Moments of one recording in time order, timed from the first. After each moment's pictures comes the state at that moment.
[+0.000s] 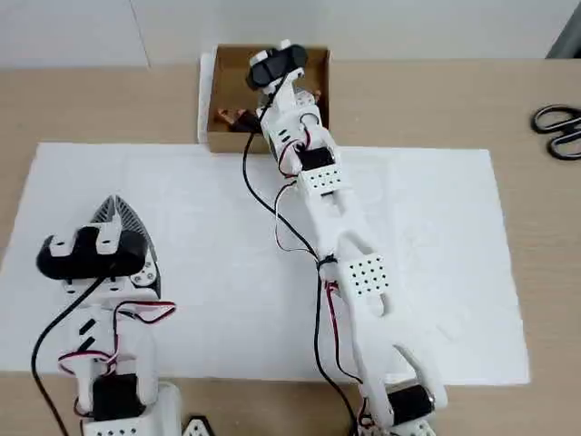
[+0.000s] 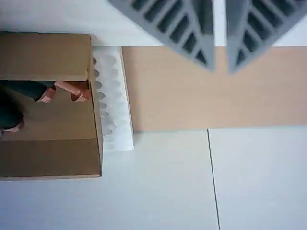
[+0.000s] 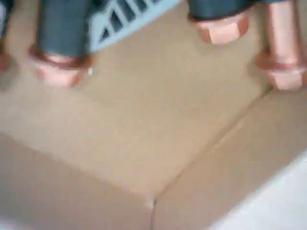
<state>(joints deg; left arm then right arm) -11.0 -103.4 89.0 29.7 -1.1 -20.8 80.4 -76.5 22.8 6.0</state>
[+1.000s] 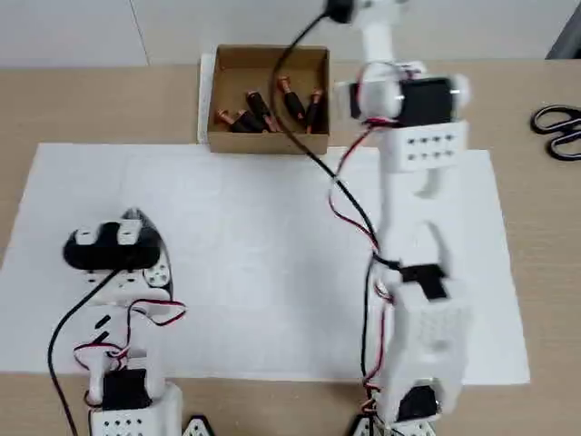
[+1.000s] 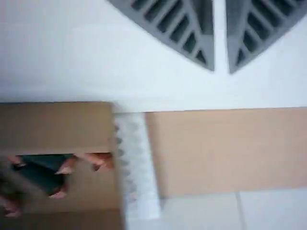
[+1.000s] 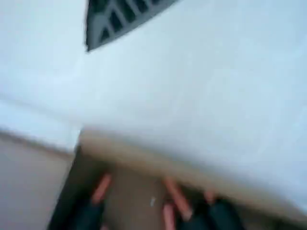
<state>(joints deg) -6.9 -103.4 96.5 29.7 -0.9 -11.1 21.9 -59.3 97.0 1.9</state>
